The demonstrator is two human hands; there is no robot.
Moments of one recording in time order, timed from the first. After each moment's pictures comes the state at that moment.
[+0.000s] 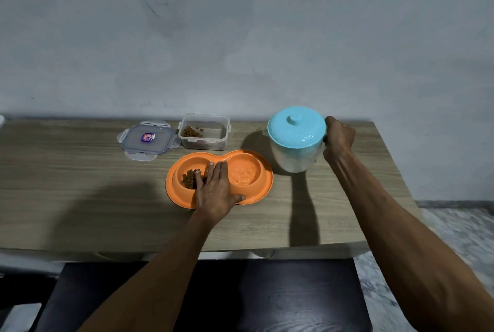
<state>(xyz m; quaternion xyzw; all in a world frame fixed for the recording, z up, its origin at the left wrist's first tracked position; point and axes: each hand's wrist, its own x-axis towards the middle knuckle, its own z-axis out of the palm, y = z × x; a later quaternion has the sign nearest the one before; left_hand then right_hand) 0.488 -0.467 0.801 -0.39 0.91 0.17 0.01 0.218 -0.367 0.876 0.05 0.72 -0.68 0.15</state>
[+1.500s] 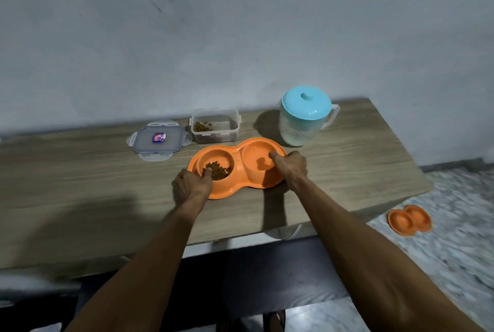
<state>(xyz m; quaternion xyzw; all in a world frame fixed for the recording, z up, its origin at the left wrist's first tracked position) 0.552 -0.542 0.792 -0.65 0.68 0.33 -0.09 0.374 -0.401 0.811 0.02 0.89 -0.38 0.25</state>
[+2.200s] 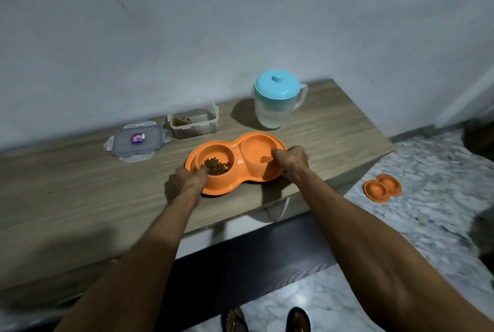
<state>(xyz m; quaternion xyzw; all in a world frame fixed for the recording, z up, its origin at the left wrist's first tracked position) 0.558 -0.532 0.782 -0.64 0.66 0.39 -0.05 0.399 -0.344 0.818 0.12 0.86 -0.44 0.22</state>
